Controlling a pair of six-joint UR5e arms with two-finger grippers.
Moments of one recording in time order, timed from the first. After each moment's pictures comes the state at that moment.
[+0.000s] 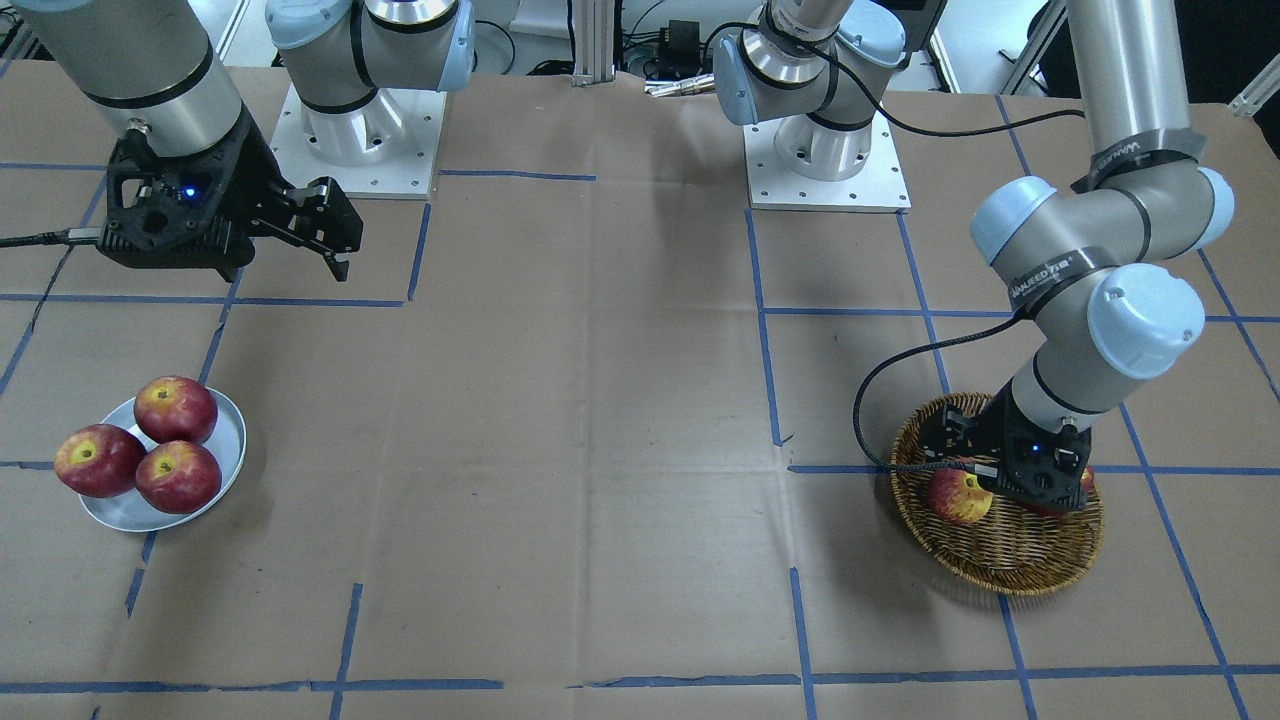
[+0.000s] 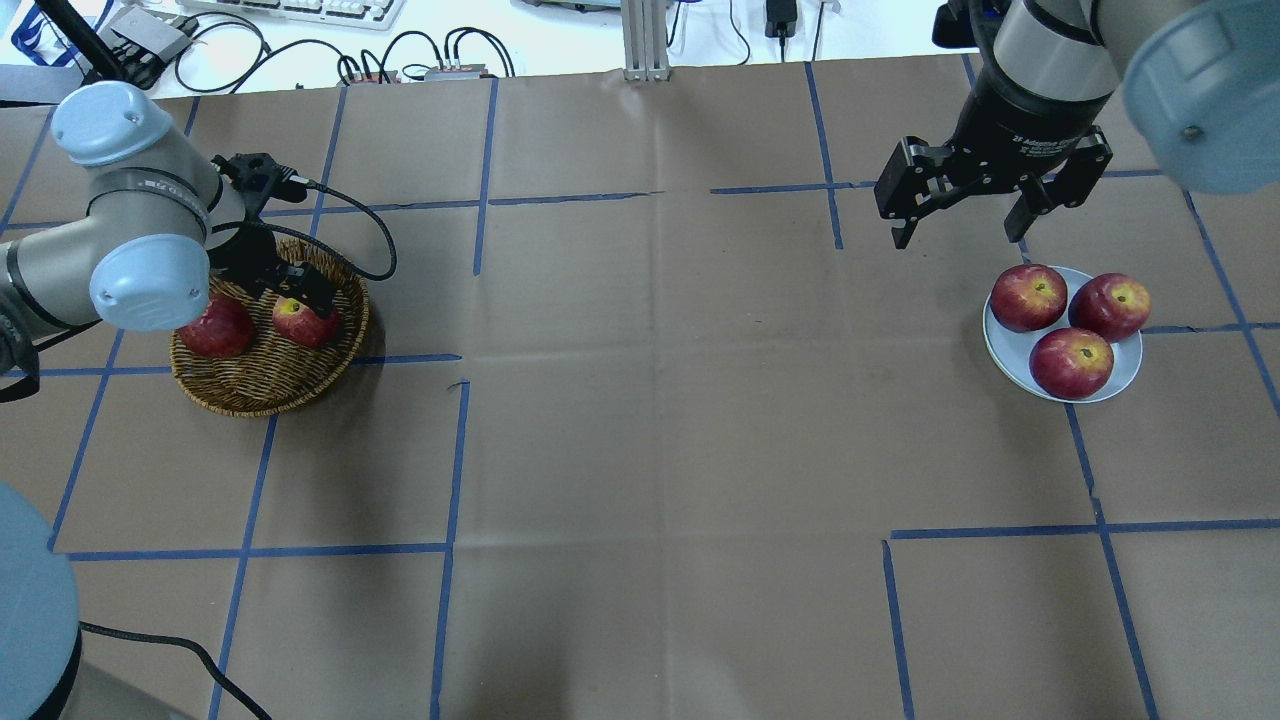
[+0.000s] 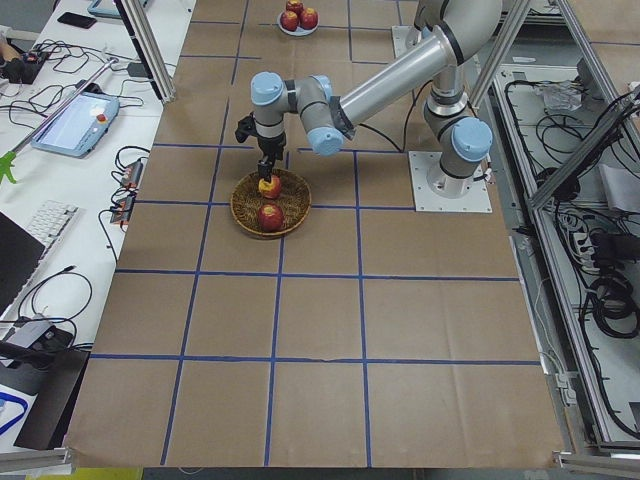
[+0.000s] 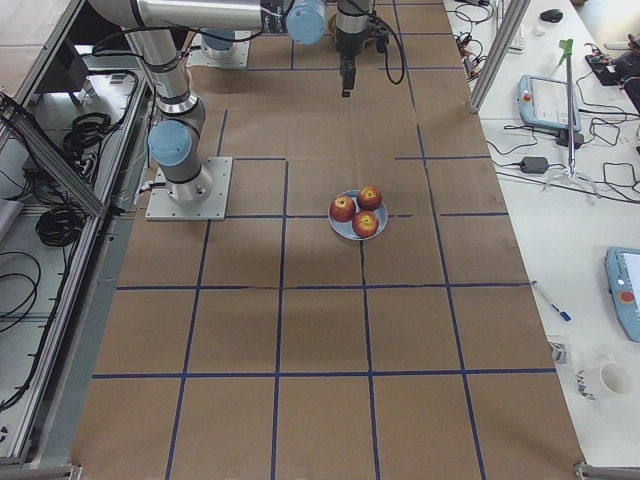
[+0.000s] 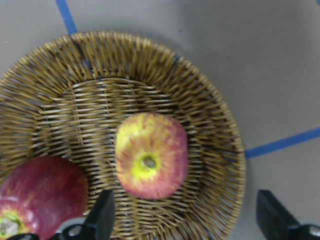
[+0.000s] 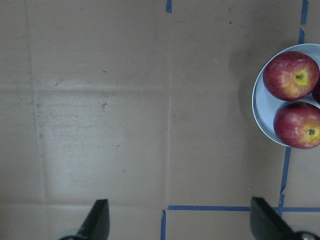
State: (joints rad) left arm -1.26 -1.95 -1.82 -0.90 1.59 0.65; right arm 1.54 -1.55 1.59 -1.58 -1.56 -0.05
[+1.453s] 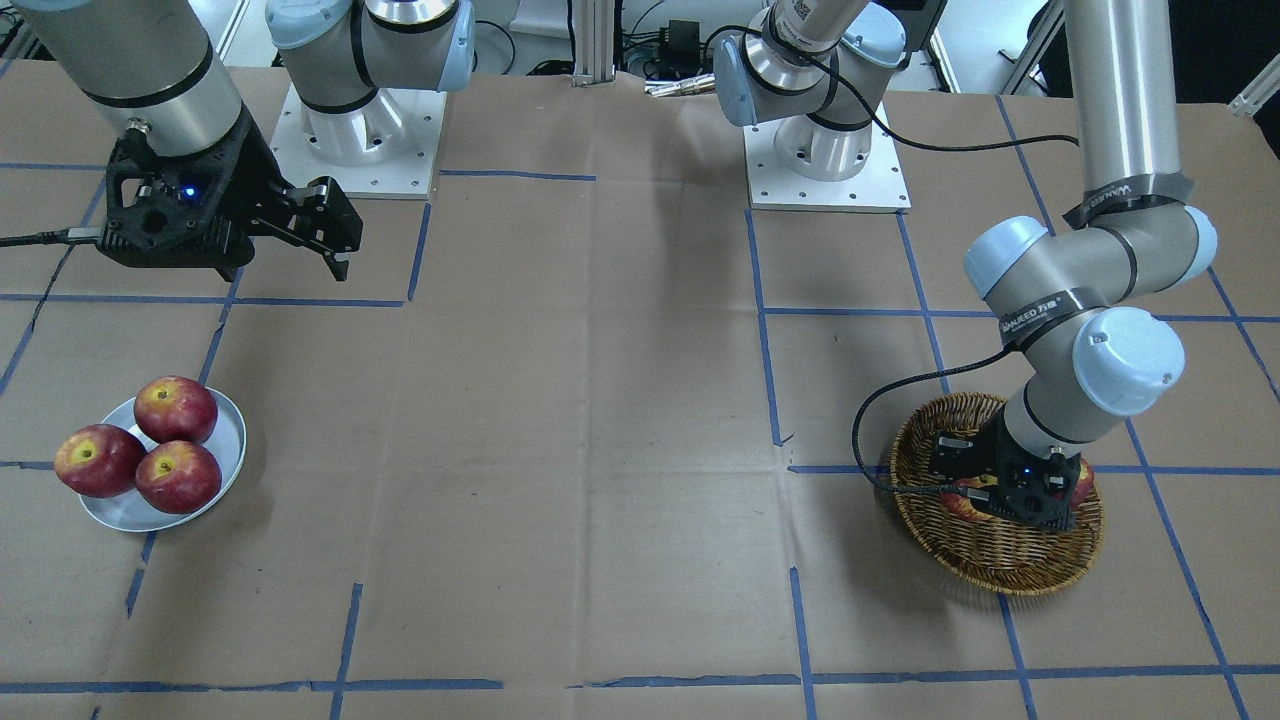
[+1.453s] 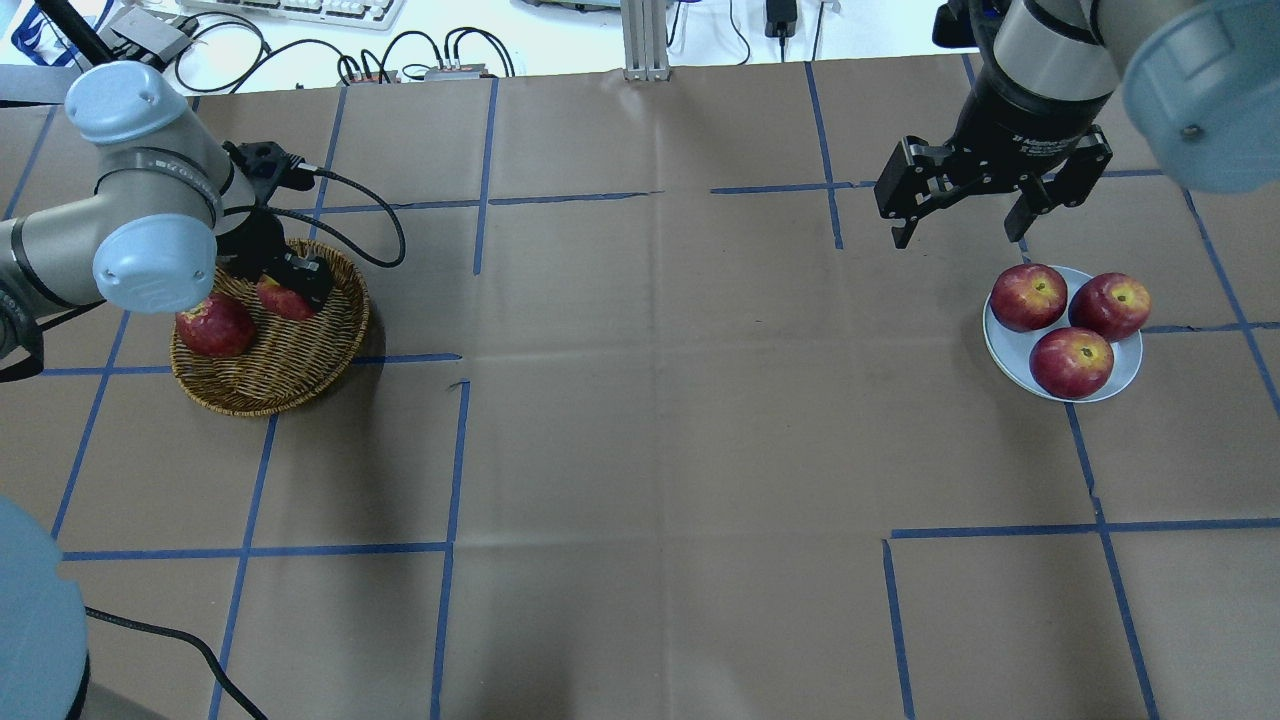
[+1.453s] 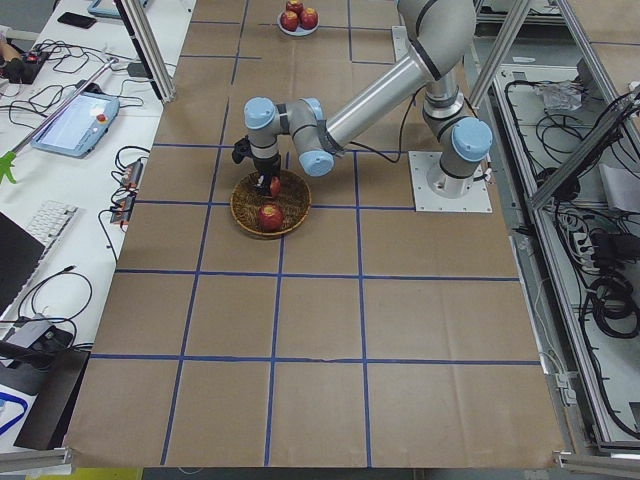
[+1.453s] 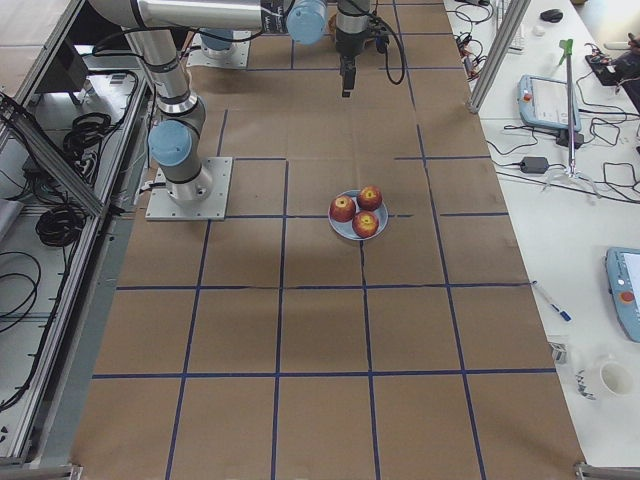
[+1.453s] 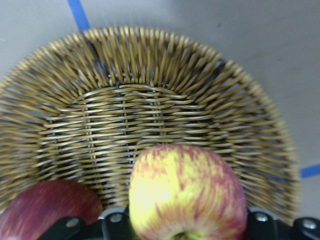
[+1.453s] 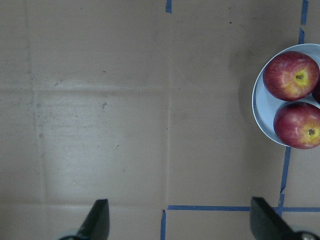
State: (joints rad) left arm -1.33 -1.90 -1.77 -1.03 1.62 0.51; right arm 1.54 -1.55 1.59 -1.58 -1.56 -0.05
